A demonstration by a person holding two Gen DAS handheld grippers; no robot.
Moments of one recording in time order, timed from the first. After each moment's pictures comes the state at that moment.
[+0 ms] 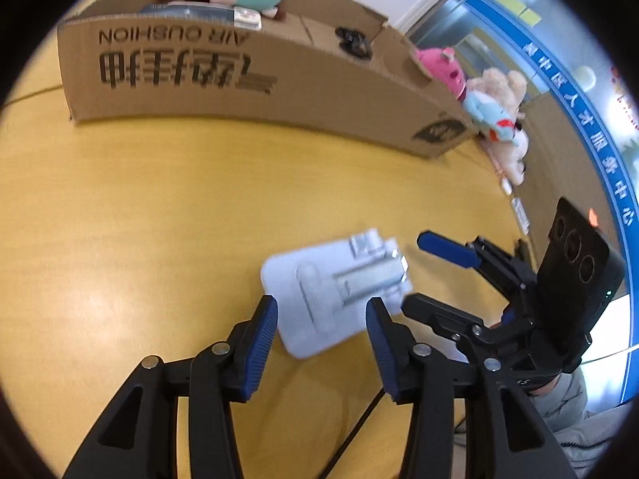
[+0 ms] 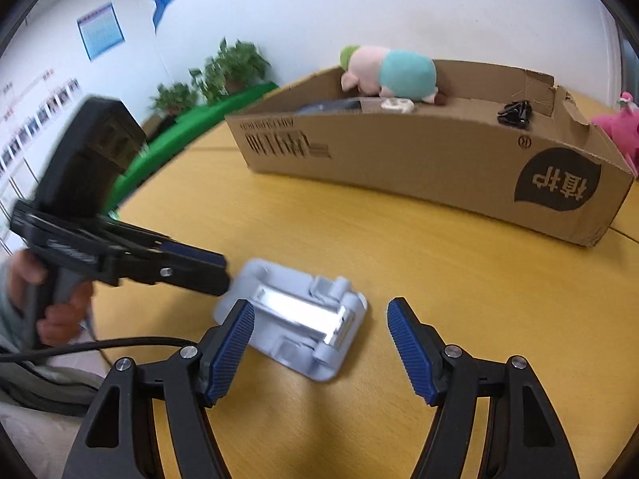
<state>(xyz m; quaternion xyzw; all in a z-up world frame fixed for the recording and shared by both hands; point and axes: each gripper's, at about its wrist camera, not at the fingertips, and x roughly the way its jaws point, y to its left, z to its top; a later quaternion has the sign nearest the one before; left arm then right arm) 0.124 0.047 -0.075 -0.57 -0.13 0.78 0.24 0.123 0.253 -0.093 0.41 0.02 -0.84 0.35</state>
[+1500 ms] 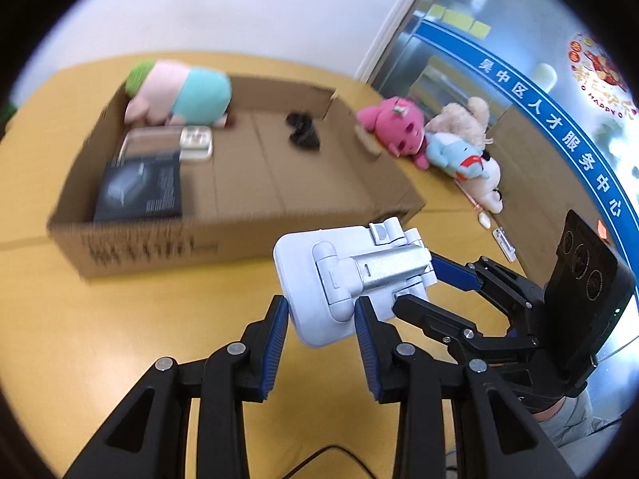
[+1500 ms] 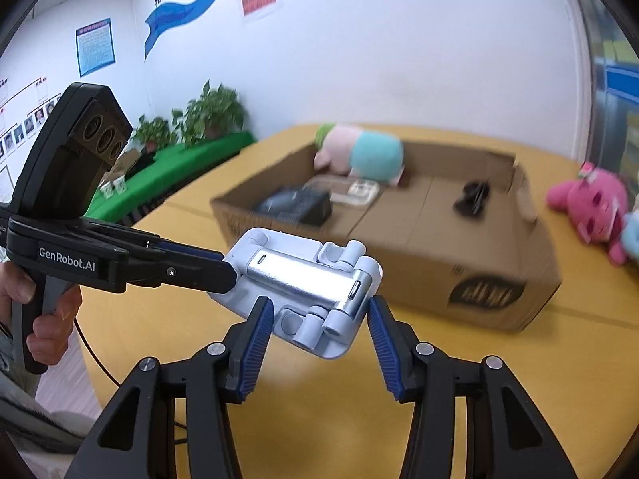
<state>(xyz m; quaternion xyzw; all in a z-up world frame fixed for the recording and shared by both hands) 0.091 0.077 0.027 -0.46 -0.07 0.85 0.27 0.111 0.265 -0.004 0.32 0.03 -0.90 0.30</state>
